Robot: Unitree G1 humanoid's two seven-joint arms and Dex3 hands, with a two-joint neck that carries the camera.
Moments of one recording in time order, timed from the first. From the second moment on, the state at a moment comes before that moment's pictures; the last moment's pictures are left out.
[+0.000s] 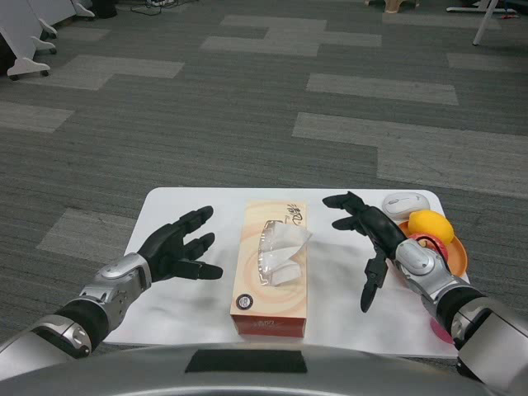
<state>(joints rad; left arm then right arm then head) -0.35 0.26 -0.41 0.98 -0.60 -0.25 -0.48 -0.42 -0.45 0.69 1.07 0.36 -0.61 0.08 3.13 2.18</state>
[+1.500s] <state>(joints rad) -0.53 0.24 -0.65 1.13 -0.47 -0.26 -0.48 -0.43 -0.39 0.78 1.15 0.34 -0.62 -0.06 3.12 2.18</state>
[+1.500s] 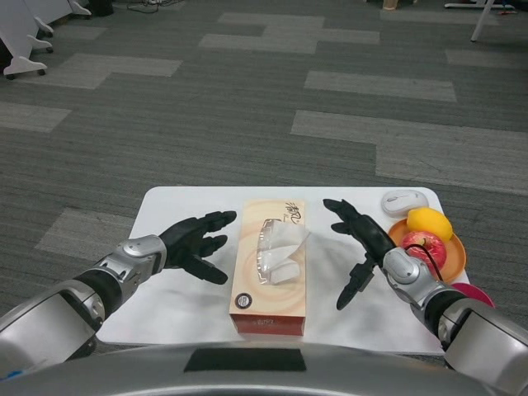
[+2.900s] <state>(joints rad) -0.57 0.17 -0.77 1.29 -0.40 -0.50 -0.37 -0.57 -0.35 1.05 1.26 0.16 -0.63 -0.31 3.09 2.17</state>
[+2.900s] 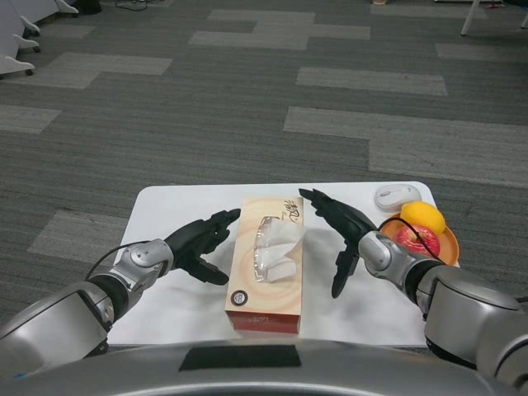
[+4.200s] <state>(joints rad) -0.57 0.15 -0.74 1.30 -0.40 -0.51 -0.36 -0.44 -0.35 0.73 1.25 0.19 -0.63 0.00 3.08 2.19</state>
